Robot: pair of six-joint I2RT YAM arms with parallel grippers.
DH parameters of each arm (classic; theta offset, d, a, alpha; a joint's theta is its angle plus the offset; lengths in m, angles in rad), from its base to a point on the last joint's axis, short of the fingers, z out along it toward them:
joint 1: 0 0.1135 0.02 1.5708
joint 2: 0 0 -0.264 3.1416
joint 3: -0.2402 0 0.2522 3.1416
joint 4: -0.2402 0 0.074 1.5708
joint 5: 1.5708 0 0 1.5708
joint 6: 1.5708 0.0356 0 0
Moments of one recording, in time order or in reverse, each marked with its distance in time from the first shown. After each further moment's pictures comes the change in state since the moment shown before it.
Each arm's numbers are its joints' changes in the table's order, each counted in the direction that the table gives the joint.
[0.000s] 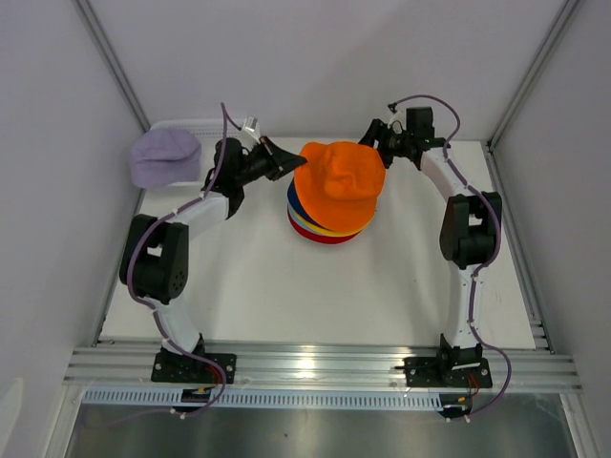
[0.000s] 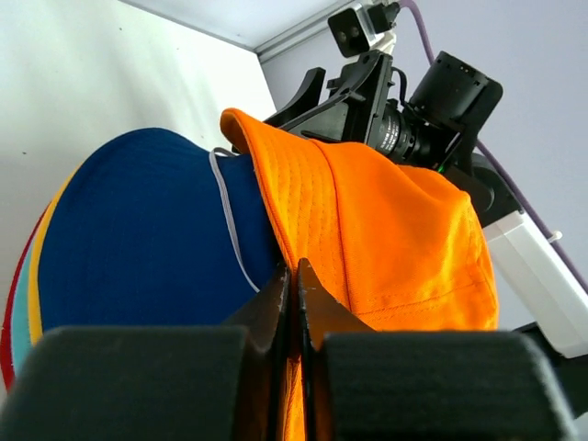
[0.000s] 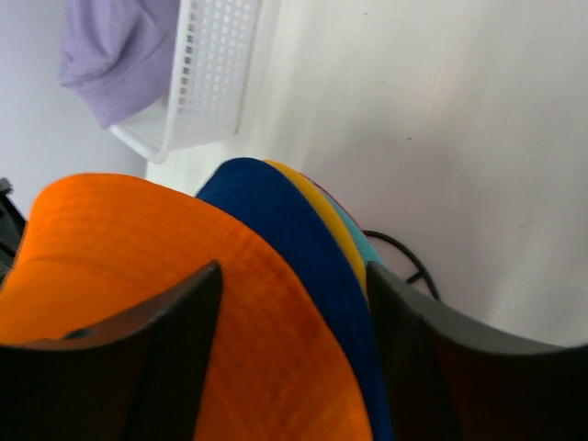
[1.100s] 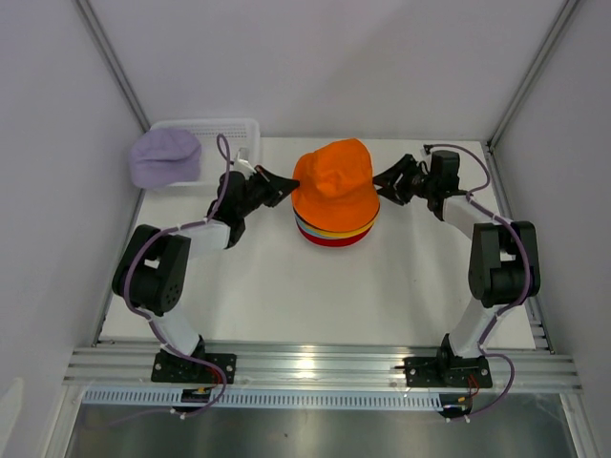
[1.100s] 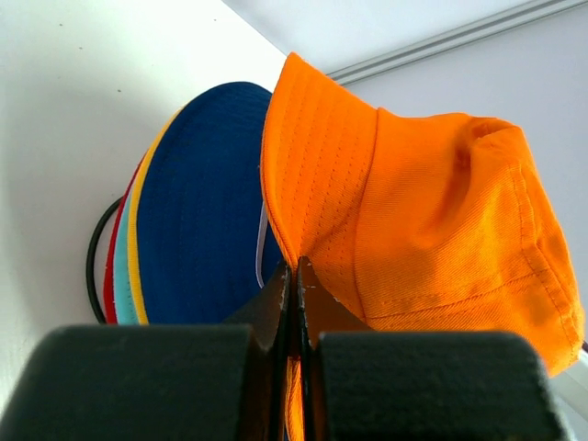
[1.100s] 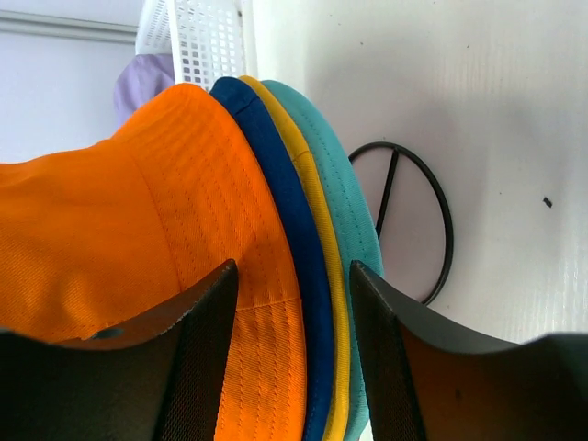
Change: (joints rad) left arm -0.051 0.087 0.317 0.163 -0.256 -0.077; right arm -0.077 0.424 0.788 0.472 0.101 0.377
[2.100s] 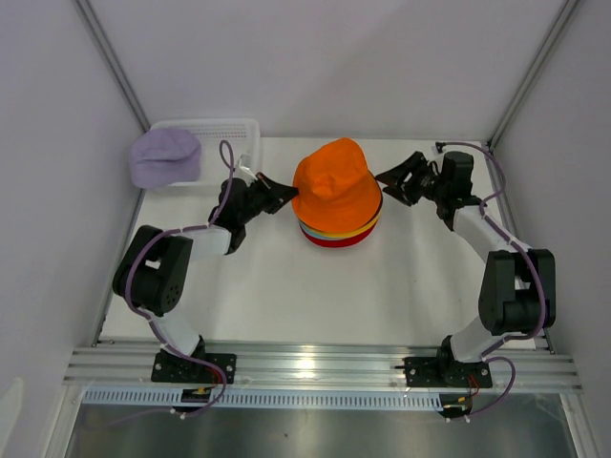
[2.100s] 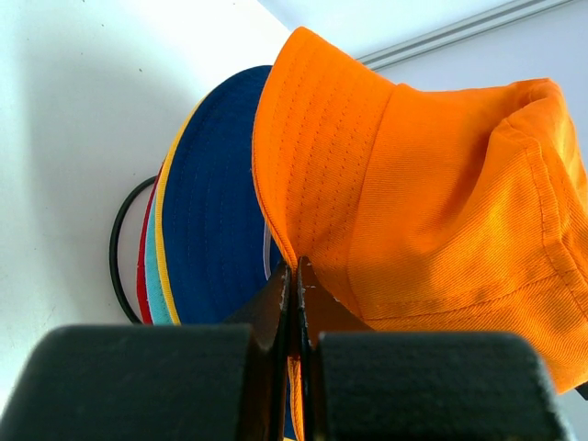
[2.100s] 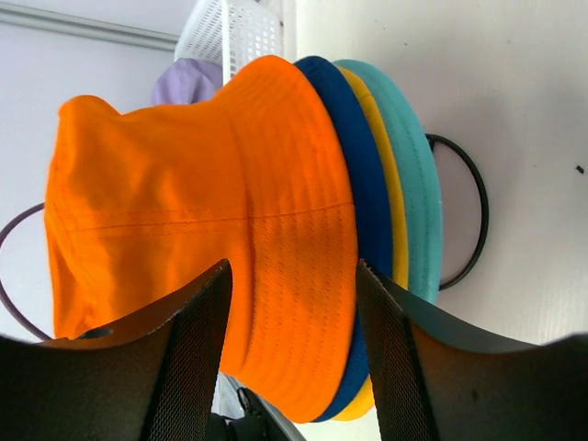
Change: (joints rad) left arm -0.012 0.001 0.062 0.035 -0.018 0.027; right arm -0.015 0.207 0.086 -0.023 0.019 0.021
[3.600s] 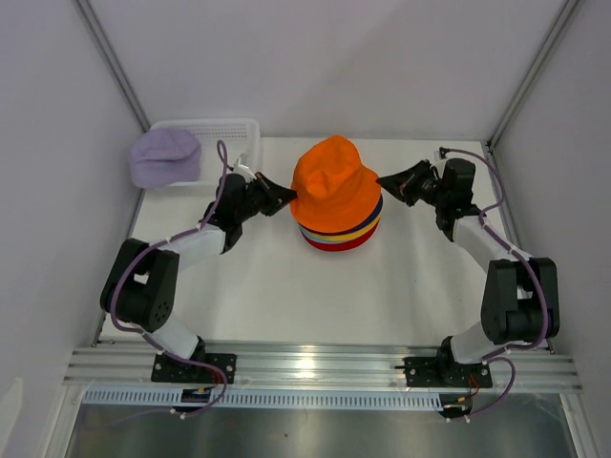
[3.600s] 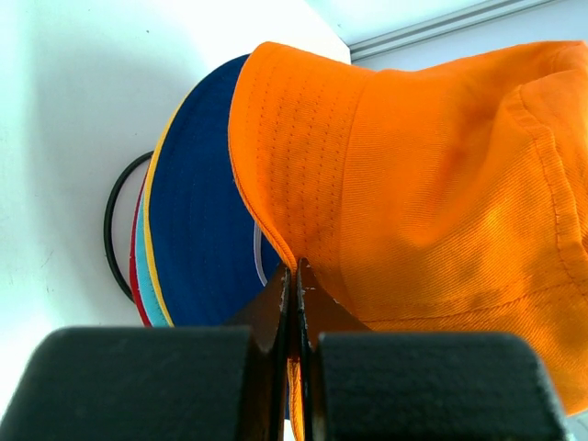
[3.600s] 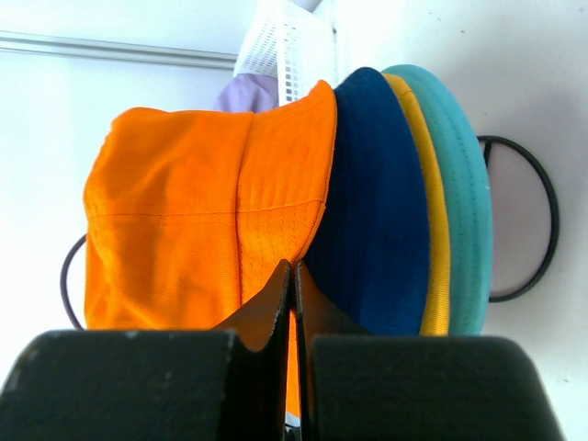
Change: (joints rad) left arm -0.010 0.122 -0.026 -0.240 0.000 0.014; right arm 0.016 0.059 0.111 0.169 -0.006 0.213
